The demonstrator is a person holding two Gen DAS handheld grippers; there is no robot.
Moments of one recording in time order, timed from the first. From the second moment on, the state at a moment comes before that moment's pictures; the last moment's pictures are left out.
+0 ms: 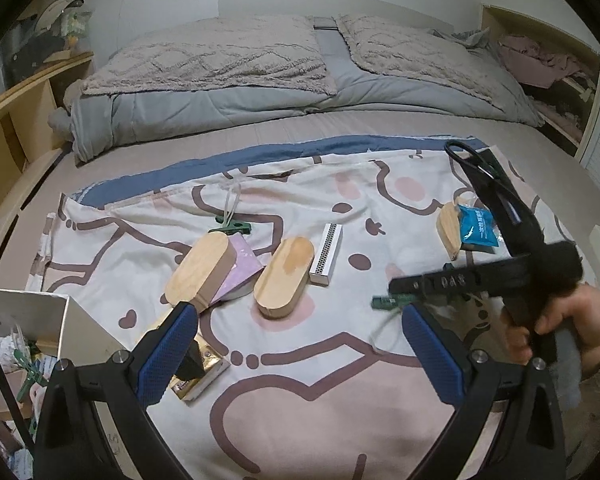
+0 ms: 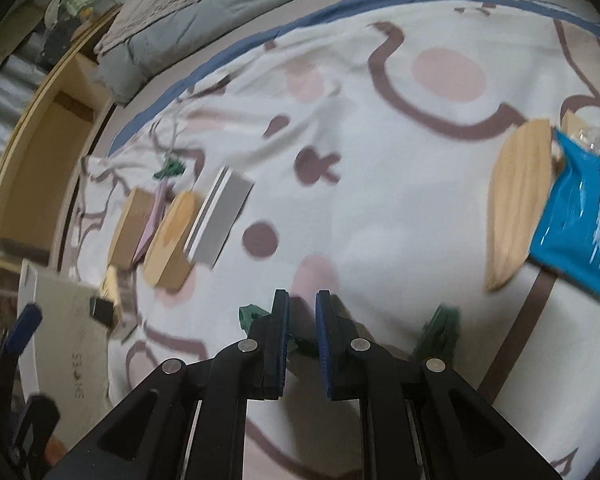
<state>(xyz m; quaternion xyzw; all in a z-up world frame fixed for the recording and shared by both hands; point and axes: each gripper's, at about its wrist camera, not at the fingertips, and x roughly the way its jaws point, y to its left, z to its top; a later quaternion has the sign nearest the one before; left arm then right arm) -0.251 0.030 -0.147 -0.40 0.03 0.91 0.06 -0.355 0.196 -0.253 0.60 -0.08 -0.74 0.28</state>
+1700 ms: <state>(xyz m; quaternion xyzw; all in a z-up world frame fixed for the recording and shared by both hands) -0.274 0.073 -0.195 -0.49 -0.06 0.87 0.03 -0.357 0.267 -0.235 0.60 -0.09 -0.76 0.23</state>
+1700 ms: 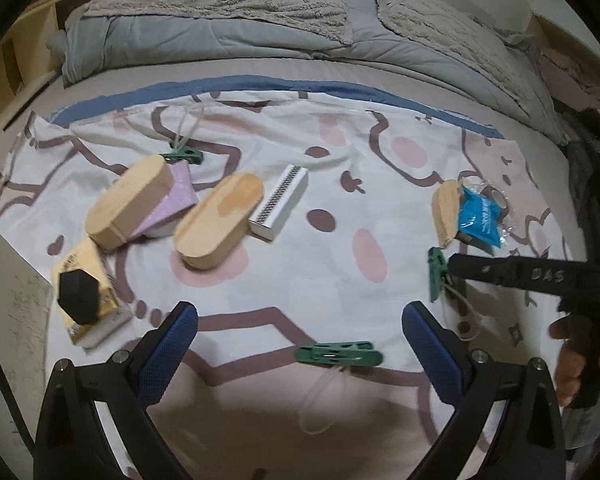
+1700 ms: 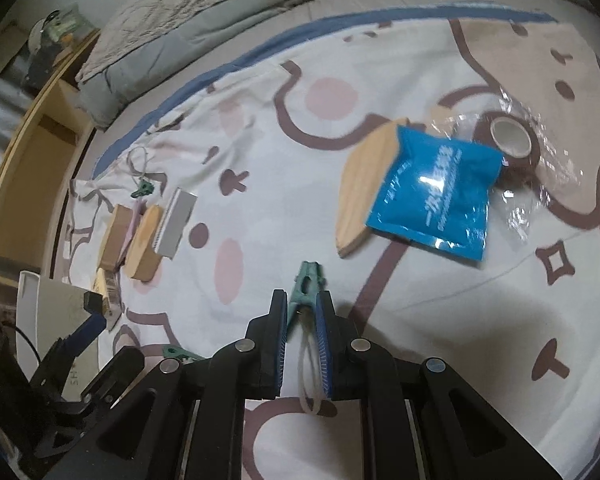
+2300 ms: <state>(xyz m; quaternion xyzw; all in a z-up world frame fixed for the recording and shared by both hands) -0.279 0.068 -0.205 -0.49 -0.08 0.87 0.00 -0.357 0.253 -0.247 0.59 -0.05 -0.77 0.23</state>
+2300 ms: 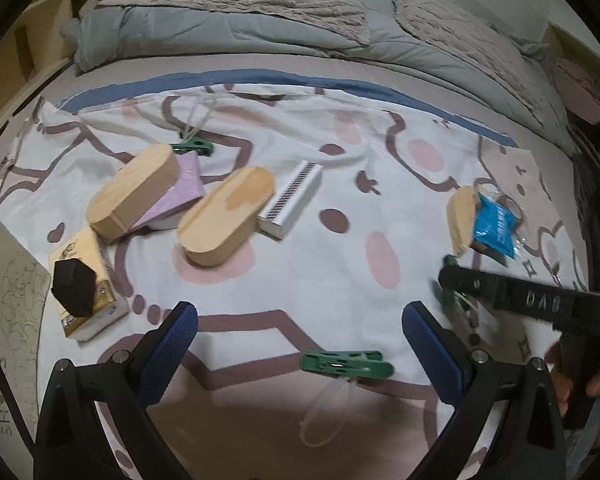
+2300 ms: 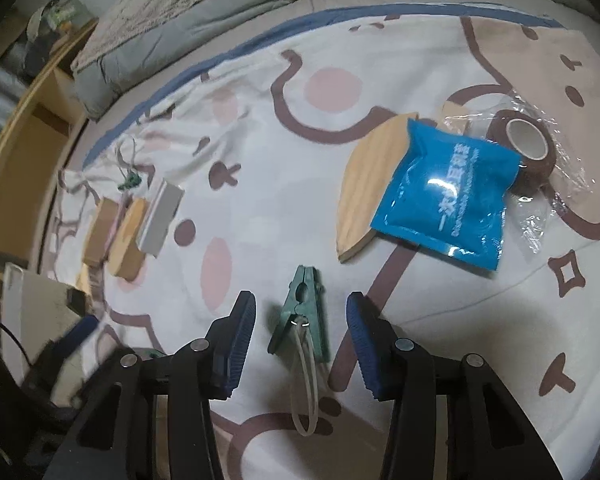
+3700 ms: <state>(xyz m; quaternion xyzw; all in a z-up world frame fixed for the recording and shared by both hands) -0.255 0.067 -0.234 -0.53 -0.06 0.84 0.06 -0.342 0.248 -0.252 0.56 0.03 -0.80 0.23</state>
